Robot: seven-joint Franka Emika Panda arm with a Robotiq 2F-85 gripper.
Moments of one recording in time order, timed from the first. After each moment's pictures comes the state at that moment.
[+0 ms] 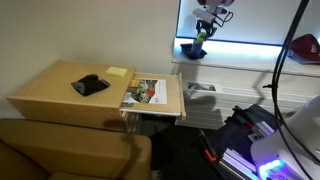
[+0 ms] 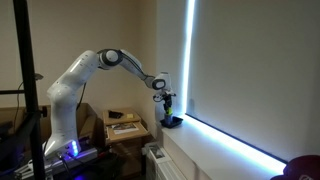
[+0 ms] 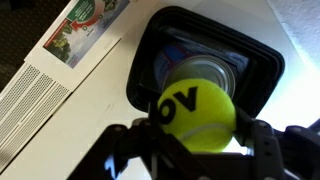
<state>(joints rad) -0.26 0.65 -0.25 -1.59 0.23 2.40 0.85</state>
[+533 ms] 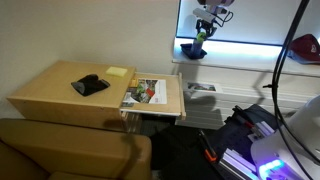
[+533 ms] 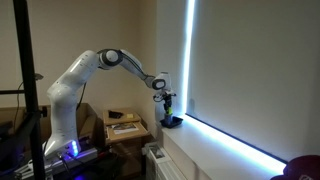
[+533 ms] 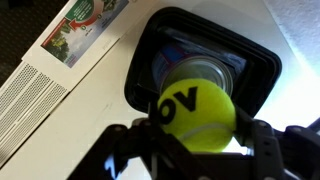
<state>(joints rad) -0.27 0.65 -0.25 -1.58 0.24 2.41 0.83</state>
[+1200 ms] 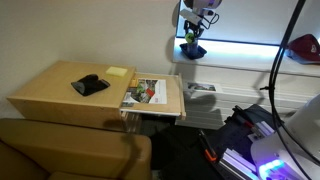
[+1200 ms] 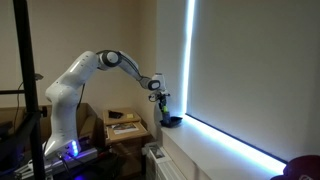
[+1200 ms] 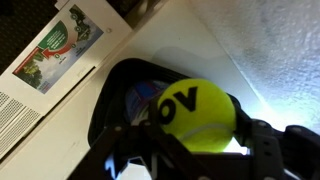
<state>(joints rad) -0.17 0.66 -0.23 -1.59 0.24 2.47 0.89</state>
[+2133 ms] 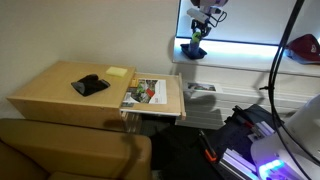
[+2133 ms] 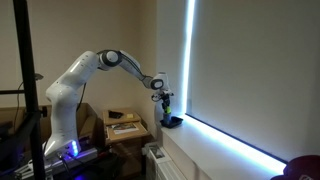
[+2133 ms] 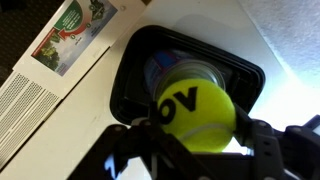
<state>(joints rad) -0.19 0.66 -0.28 -1.57 0.24 2.43 0.90</state>
